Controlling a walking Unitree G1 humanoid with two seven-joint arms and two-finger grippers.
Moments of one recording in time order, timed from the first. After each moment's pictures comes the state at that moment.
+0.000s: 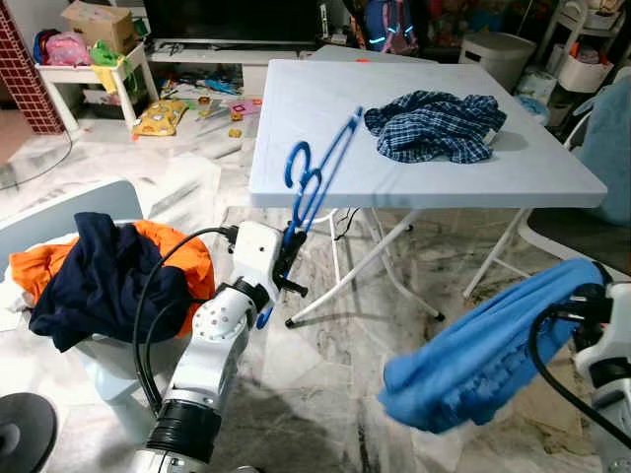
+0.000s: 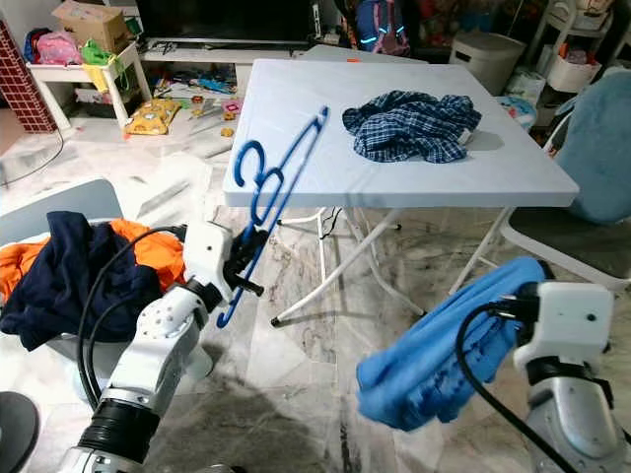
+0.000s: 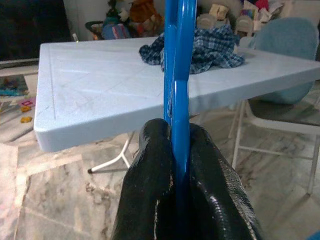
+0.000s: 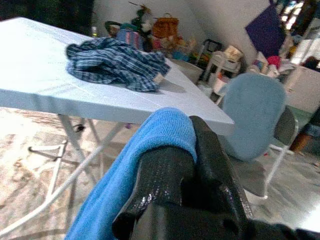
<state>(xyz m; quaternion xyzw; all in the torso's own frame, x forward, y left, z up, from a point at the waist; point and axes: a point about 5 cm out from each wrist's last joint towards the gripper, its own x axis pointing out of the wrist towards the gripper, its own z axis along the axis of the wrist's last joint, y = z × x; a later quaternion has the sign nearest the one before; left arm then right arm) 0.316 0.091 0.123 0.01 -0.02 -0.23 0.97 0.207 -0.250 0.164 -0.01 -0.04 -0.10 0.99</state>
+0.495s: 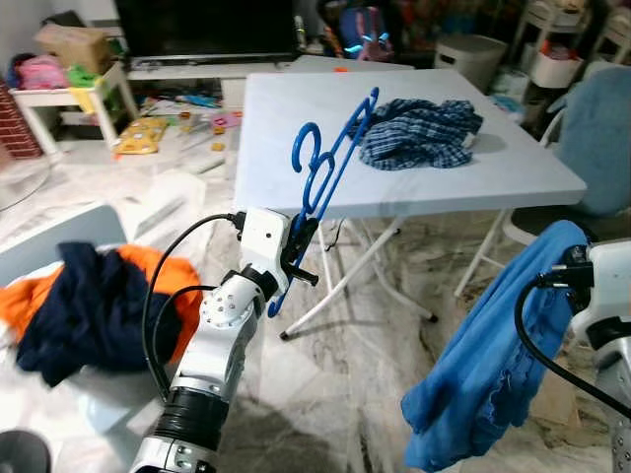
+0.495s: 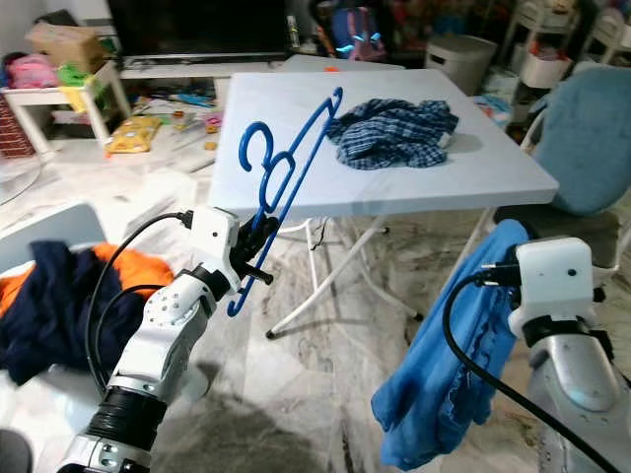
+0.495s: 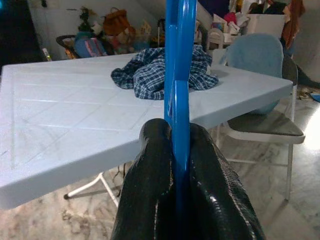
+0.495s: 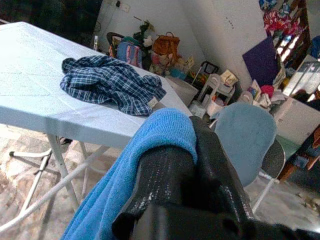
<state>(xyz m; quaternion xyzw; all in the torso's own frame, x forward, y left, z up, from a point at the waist) 0.323 0.081 0.138 0.00 -0.03 -0.25 0.97 0.233 -0.247 0.191 -0.08 -0.06 -0.05 0.99</state>
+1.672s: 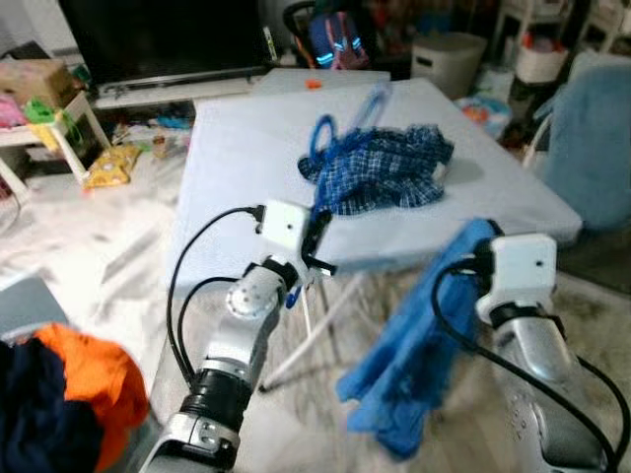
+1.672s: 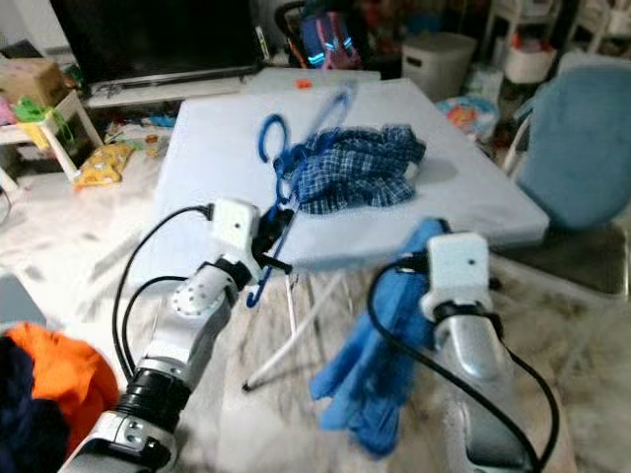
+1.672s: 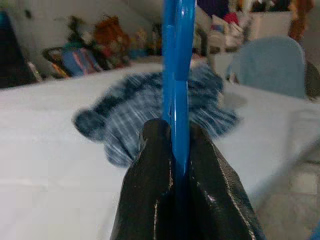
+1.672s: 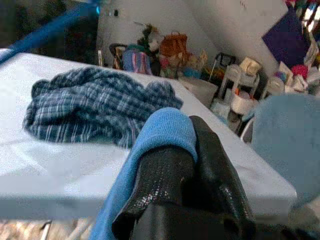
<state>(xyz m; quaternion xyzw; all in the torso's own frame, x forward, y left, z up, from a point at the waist) 0.338 0.062 0.143 -0.01 -0.05 -0.23 0.97 0.269 -0.182 0.160 0.00 -0.07 -0.02 1.00</state>
